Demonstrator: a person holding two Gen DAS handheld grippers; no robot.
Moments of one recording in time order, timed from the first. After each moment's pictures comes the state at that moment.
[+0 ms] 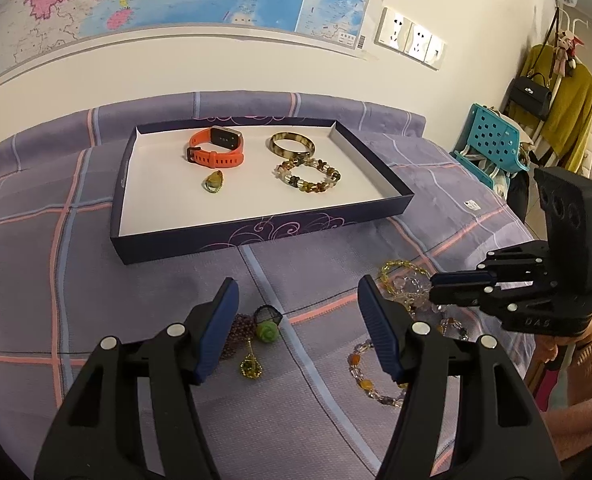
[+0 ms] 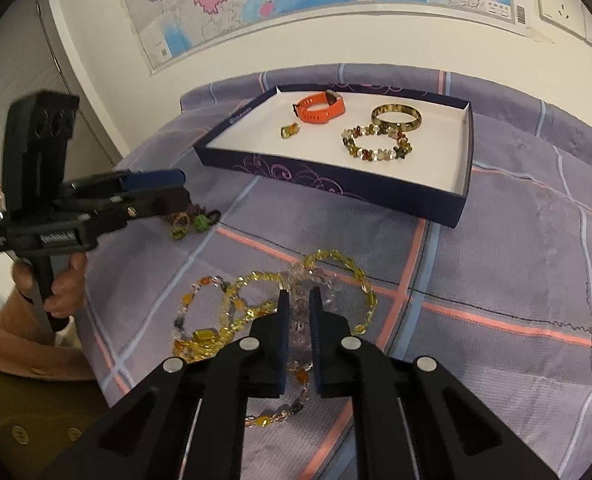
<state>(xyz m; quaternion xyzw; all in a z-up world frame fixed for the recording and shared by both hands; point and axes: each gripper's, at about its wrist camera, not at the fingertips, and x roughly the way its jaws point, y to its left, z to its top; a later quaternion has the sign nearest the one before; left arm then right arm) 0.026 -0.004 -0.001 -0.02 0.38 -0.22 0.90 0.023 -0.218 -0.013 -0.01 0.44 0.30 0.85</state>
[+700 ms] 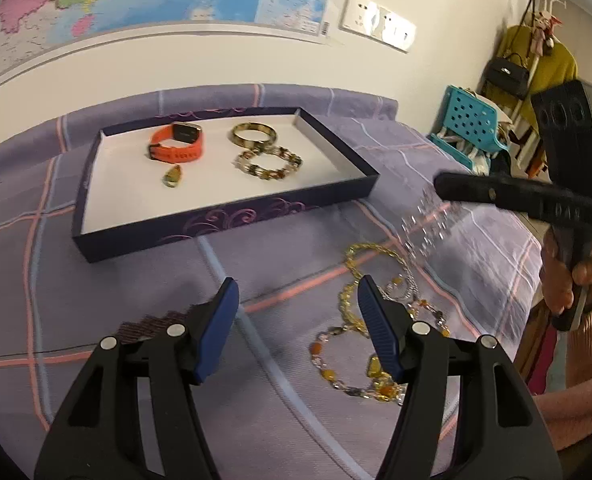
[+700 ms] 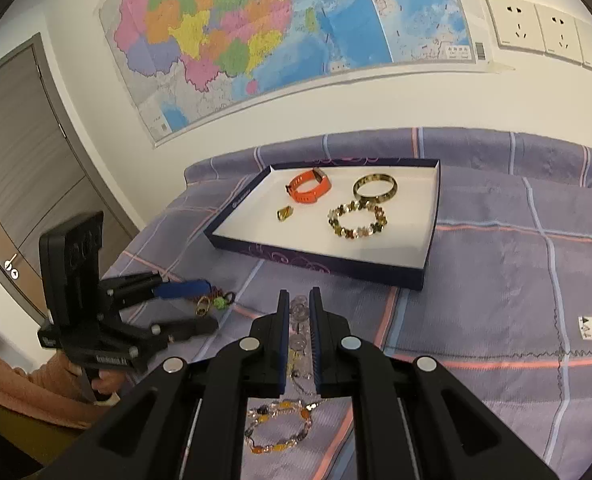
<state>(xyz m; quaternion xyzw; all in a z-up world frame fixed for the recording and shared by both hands) 0.015 -0.031 -0.006 0.01 0.38 -0.26 0.89 0.028 -0.251 0.039 0.07 0.37 0.30 0.88</state>
